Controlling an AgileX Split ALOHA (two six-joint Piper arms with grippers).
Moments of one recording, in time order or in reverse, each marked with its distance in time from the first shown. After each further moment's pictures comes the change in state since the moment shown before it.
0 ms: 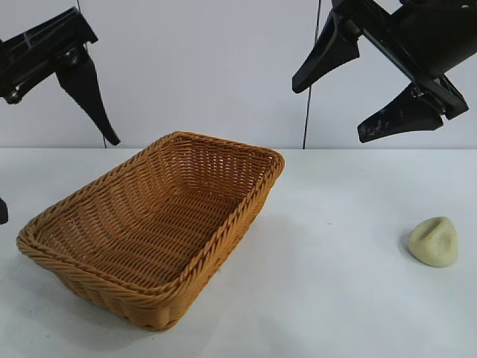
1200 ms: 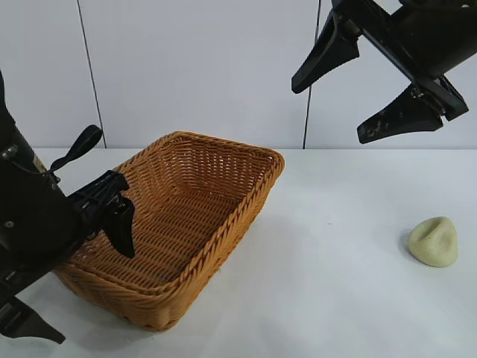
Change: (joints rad) left arm -0.001 0.416 0.105 -0.083 -0.368 -0.260; right arm 0.000 0.000 0.000 0.001 0.008 0.008
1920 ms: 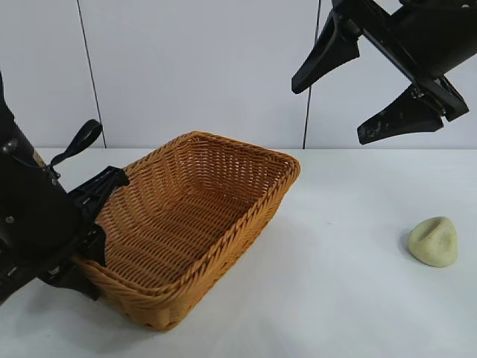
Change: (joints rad) left arm 0.050 -0.044 -0.034 -0.070 0.085 0.152; right arm 0.000 0.000 0.000 0.000 0.004 0.005
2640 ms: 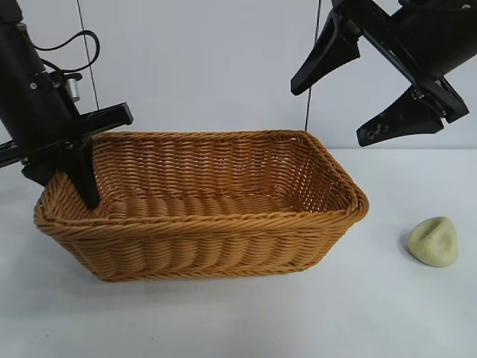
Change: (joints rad) left arm 0.242 0.275 -0.585 -0.121 0.599 1.062; right arm 0.000 0.000 0.000 -0.001 0.022 0.002
